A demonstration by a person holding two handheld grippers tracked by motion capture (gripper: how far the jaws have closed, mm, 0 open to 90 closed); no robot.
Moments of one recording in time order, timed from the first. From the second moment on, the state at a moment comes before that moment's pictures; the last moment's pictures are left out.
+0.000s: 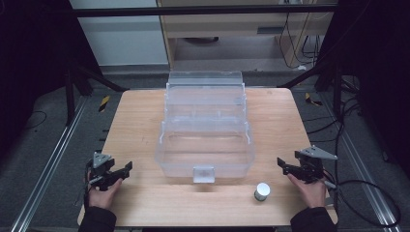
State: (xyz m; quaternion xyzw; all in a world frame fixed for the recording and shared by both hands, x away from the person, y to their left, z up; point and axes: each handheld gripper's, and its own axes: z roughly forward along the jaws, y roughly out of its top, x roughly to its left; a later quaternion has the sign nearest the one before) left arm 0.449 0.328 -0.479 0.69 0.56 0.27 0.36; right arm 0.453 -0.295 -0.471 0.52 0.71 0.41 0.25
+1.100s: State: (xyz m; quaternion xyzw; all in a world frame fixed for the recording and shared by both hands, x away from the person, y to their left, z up) left arm 0.446 0.323 -0.478 0.70 0.55 0.27 0.35; right arm 0.448 -0.256 -0.394 0.36 0.85 0.33 0.18
